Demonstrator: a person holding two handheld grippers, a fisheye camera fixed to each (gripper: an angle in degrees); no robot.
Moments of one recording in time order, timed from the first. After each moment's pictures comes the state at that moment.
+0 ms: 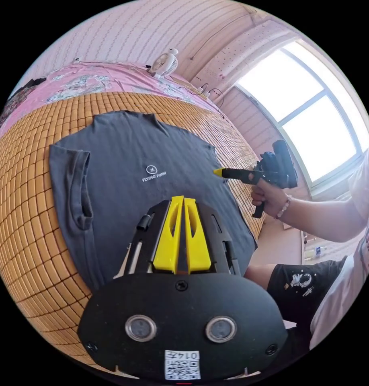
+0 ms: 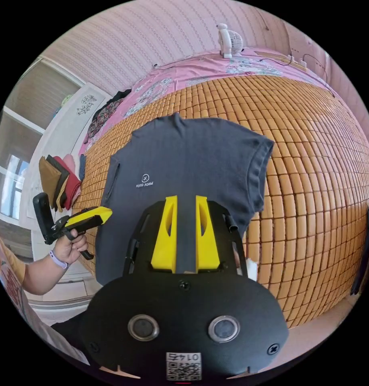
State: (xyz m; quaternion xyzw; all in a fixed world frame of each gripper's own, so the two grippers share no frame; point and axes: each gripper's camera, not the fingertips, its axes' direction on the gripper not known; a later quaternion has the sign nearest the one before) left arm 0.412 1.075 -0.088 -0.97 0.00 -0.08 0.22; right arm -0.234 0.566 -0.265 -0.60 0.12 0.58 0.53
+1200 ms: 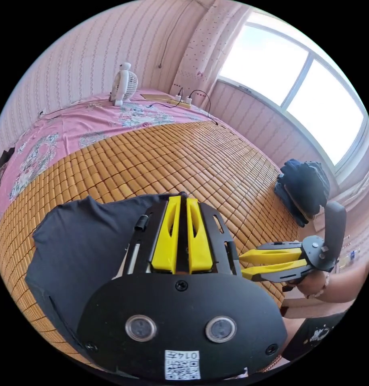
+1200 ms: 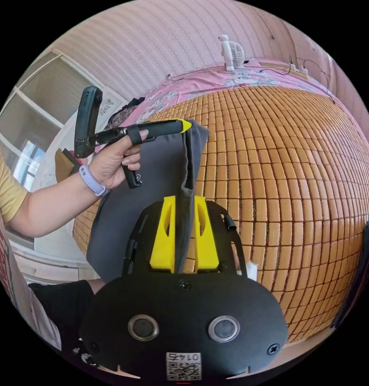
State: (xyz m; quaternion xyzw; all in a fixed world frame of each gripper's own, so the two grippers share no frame) left arm 0.551 1.312 -0.060 -0.96 0.06 0.03 0.27; right arm -0.197 0.555 -0.405 -0.57 0.06 0.56 0.60
